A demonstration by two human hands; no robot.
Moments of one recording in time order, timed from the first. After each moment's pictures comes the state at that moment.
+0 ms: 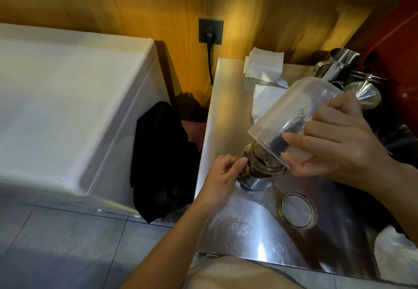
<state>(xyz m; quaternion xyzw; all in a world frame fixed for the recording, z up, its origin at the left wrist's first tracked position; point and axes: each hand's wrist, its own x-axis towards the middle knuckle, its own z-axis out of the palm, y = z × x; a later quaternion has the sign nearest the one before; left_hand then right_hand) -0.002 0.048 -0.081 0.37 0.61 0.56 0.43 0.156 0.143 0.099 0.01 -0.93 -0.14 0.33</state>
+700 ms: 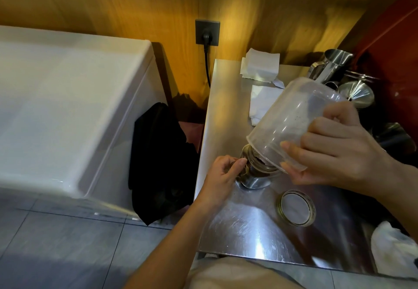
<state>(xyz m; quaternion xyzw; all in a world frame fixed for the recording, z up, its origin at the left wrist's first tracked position) 0.000 0.051 -0.102 0.34 0.57 0.59 0.45 0.161 0.135 0.099 0.05 -0.93 -0.21 0.29</state>
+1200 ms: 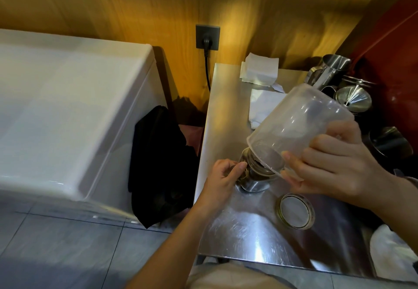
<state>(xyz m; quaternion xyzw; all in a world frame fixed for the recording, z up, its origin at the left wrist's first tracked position) -0.001 0.048 -0.096 0.36 0.59 0.58 0.43 0.169 0.127 0.091 0.06 -0.92 -0.24 0.30</state>
